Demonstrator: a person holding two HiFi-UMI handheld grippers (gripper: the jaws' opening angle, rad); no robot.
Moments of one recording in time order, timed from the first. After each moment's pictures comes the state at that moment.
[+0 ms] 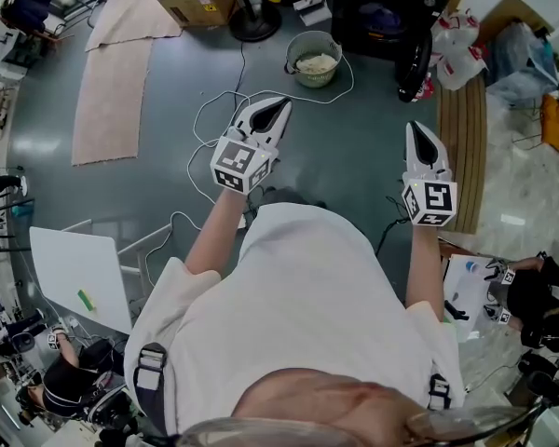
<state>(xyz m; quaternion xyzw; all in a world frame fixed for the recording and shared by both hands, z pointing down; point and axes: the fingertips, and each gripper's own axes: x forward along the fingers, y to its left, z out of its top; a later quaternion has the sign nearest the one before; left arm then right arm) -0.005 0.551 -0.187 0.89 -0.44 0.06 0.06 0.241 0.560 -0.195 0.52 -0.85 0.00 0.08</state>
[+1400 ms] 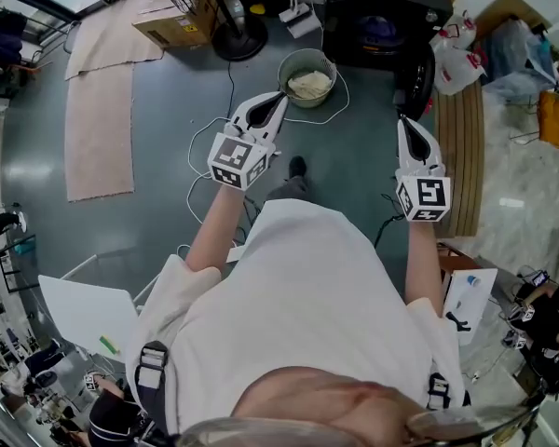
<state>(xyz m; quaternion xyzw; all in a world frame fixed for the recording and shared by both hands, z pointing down) -0.051 0.338 -0.175 0.91 -0.41 0.06 0.07 0.184 0.372 -0.179 0.54 -0.84 0.01 0.10</state>
